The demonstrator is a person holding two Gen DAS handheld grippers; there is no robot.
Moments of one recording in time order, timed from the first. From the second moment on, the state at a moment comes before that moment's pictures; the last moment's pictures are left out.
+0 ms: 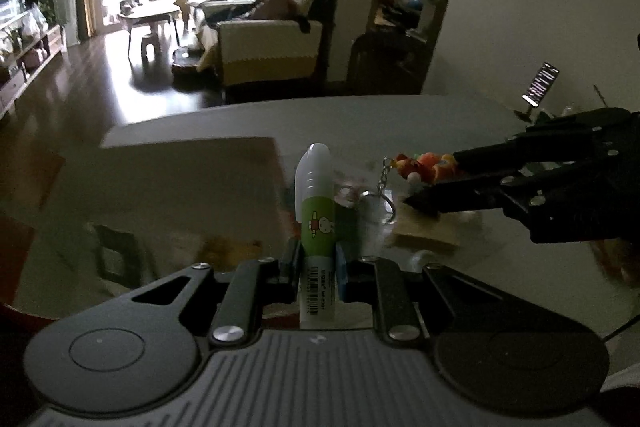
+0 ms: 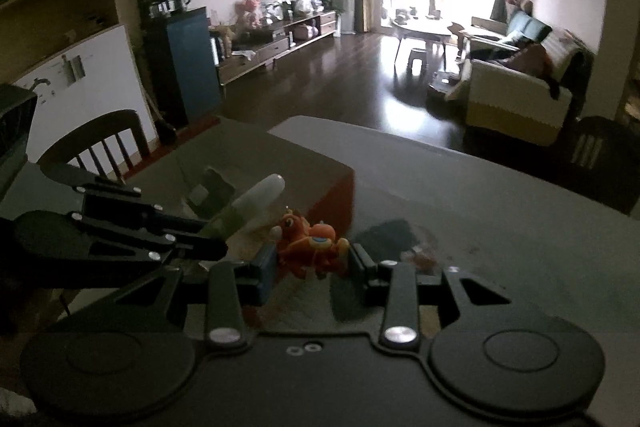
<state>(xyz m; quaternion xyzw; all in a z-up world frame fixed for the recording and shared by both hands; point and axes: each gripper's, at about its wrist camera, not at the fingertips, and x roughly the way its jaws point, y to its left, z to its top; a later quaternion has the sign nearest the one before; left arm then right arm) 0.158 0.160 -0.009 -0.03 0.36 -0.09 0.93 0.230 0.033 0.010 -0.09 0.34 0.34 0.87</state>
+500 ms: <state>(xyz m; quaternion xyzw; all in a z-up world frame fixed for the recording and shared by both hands) 0.192 0.264 -0.022 -0.01 0.39 -0.04 0.92 0.261 0.135 -0.013 -0.13 0.36 0.34 0.86</state>
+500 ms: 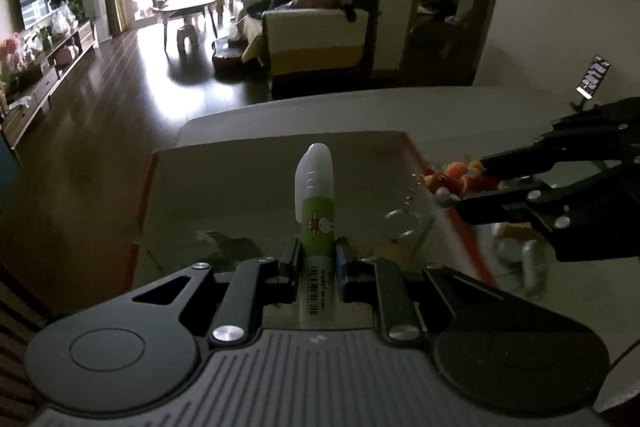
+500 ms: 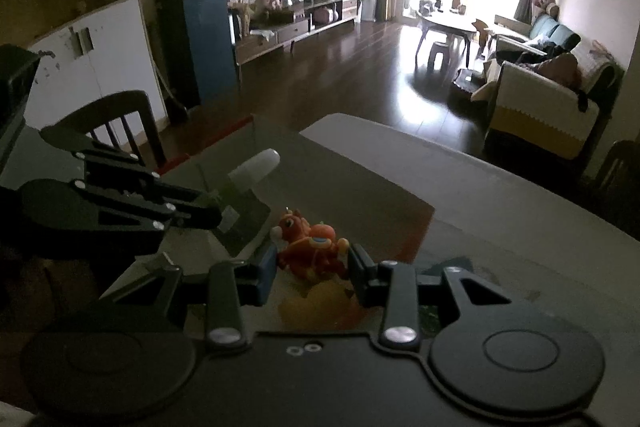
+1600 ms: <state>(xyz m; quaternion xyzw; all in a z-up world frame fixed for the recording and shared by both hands) 0.306 0.296 -0.083 -0.03 0.47 -0.04 0.88 0.285 0.214 -0.099 -0.20 0.46 0.32 0.80</state>
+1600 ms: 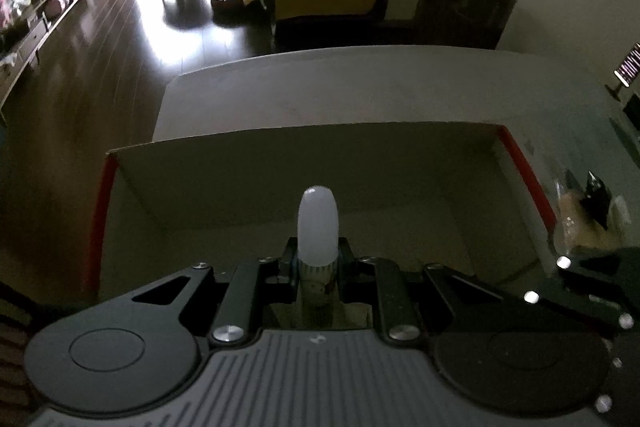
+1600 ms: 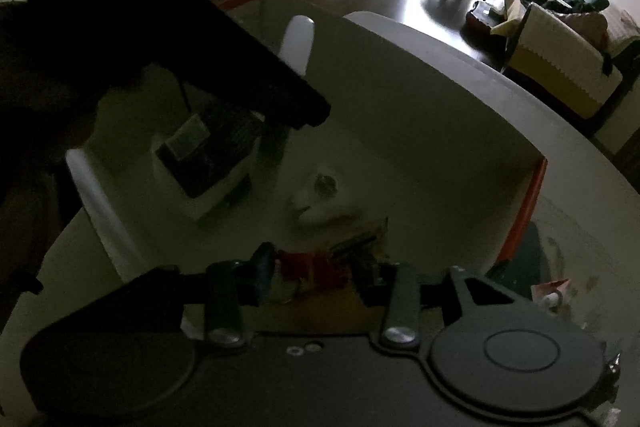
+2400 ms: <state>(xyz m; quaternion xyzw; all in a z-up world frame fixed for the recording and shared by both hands) 0.287 0.289 -0.069 -0.03 0.47 -0.03 0.88 0.268 0.147 -0.034 -0.11 0.41 0.32 0.84</state>
